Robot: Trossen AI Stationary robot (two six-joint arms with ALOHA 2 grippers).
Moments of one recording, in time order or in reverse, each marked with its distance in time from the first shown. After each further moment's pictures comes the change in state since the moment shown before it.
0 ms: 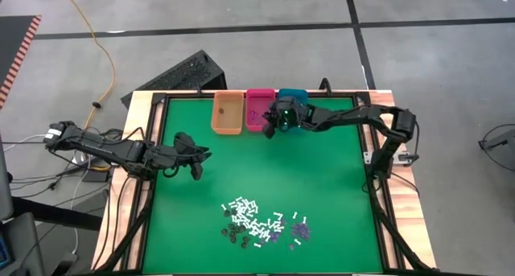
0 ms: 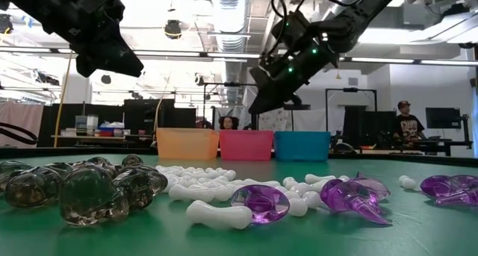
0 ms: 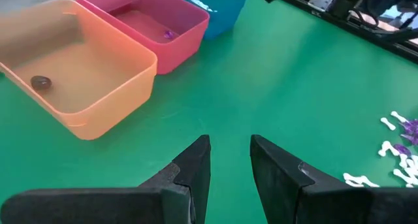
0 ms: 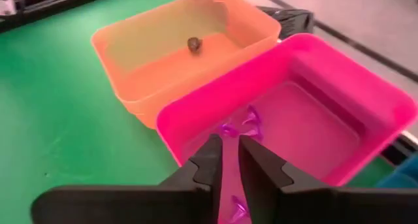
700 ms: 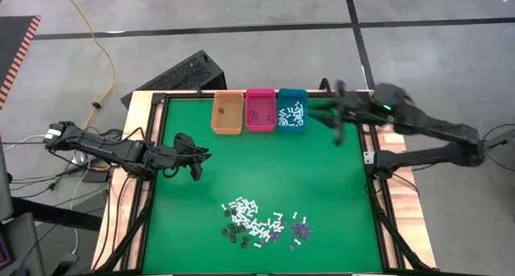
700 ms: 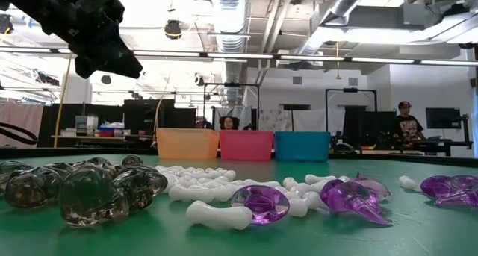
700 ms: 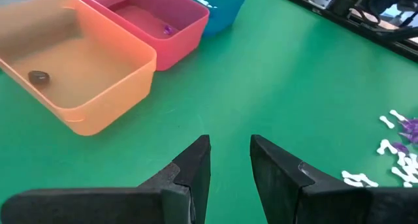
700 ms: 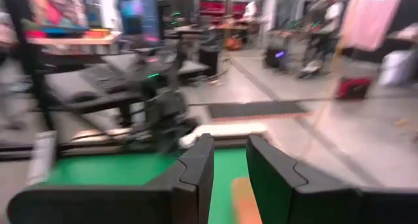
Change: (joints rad) left arm 0.000 0.000 0.000 -0.011 0.013 -0.018; right arm 0.142 -0.812 0.041 -0.336 -0.239 -0.204
